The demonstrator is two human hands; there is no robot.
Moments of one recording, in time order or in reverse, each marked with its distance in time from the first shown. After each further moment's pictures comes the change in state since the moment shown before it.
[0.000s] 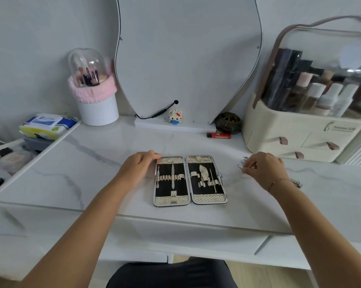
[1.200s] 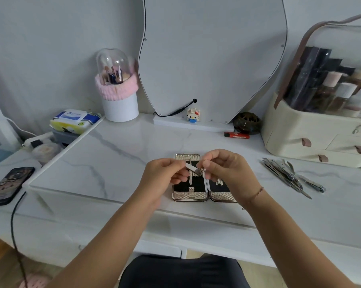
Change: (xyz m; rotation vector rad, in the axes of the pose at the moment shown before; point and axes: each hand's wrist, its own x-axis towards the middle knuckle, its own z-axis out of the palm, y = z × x) left_hand -0.070 0.069 0.022 -0.516 0.165 -0.215; right_hand -0.058 -0.126 0.000 1.285 -0.343 -0.255
